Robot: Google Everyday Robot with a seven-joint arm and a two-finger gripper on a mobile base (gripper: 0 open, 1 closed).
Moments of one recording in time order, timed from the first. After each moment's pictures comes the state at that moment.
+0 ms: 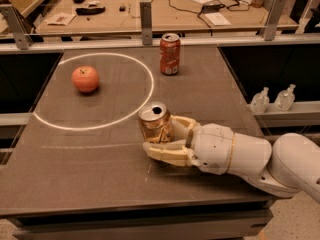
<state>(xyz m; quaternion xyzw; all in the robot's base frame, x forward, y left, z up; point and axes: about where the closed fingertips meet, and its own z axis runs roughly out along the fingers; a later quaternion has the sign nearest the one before) 0.439 -0.010 0.871 -0.43 0.56 0.37 0.60</state>
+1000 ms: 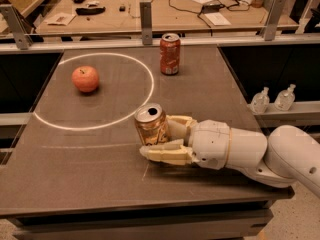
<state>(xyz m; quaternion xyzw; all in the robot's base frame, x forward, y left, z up) 0.444 -0.004 0.869 -0.45 0.55 0.39 0.58</state>
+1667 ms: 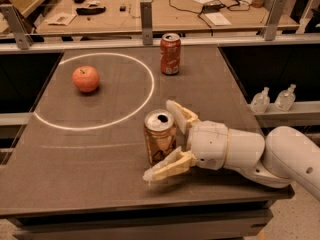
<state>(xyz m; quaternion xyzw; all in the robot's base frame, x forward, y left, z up) 0.445 -0.001 0.867 -0.45 0.55 0.39 0.58</state>
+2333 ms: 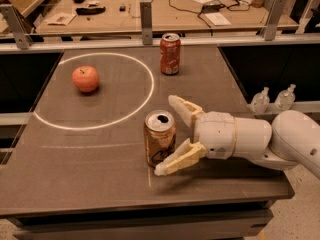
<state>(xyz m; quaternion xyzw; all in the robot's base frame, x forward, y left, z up) 0.450 -0.014 0.874 -0.47 0.54 0.42 0.56</state>
